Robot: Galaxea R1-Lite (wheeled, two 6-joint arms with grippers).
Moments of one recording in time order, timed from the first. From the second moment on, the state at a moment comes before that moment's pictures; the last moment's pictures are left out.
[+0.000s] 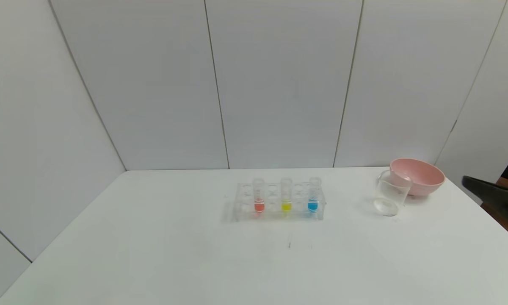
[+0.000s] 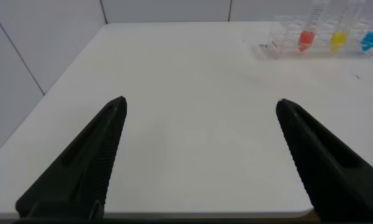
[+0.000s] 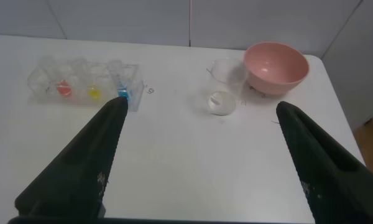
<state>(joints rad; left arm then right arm) 0.00 0.00 0.00 0.02 0.00 -0.02 0.49 1.05 -0.75 -0.07 -0.39 0.12</state>
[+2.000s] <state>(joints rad) 0.00 0.00 0.00 0.02 0.00 -0.02 0.99 2.13 -1.52 -0.02 -0.59 0.43</state>
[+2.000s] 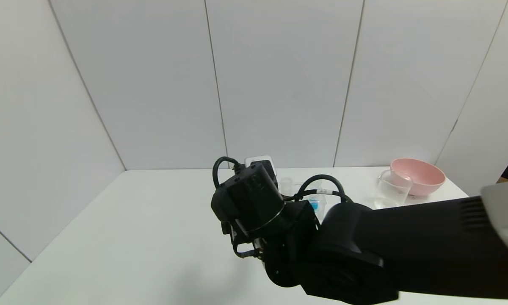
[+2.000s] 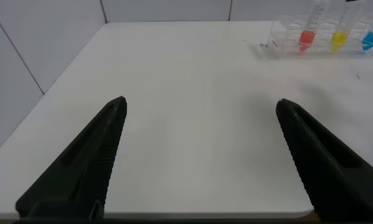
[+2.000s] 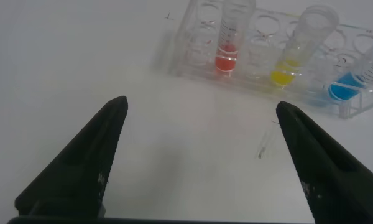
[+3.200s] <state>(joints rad) 0.00 0.00 0.00 0.02 0.00 -0.02 0.84 2.56 -1.99 -0.10 -0.66 0.28</state>
